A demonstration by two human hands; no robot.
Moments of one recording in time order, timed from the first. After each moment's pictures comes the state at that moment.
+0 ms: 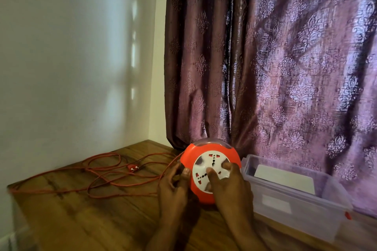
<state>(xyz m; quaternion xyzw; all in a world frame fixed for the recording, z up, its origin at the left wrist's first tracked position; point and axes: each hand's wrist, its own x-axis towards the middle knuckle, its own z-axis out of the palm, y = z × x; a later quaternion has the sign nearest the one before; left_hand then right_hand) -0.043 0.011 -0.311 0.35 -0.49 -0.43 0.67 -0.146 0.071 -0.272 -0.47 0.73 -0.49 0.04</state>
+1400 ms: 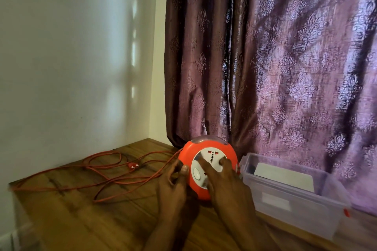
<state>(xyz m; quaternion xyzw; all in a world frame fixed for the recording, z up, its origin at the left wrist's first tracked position) -0.041 0.013 -0.310 0.33 -0.48 -0.45 0.67 -0.158 0.064 -0.283 -0.66 0.70 -0.24 -0.14</state>
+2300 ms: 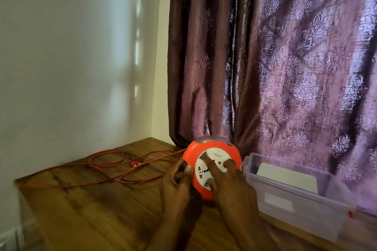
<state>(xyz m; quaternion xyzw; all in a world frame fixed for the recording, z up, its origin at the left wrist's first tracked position) -0.043 0.015 -0.311 0.34 -0.47 -0.46 0.67 -0.156 0.068 -0.282 -0.64 0.72 -0.23 -0.15</state>
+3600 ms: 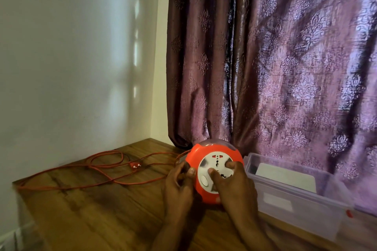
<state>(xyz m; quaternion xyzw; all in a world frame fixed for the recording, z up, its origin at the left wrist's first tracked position) -0.049 0.006 -0.323 0.33 -0.49 -0.45 0.67 -0.155 0.066 -0.277 -0.47 0.72 -0.51 0.05</state>
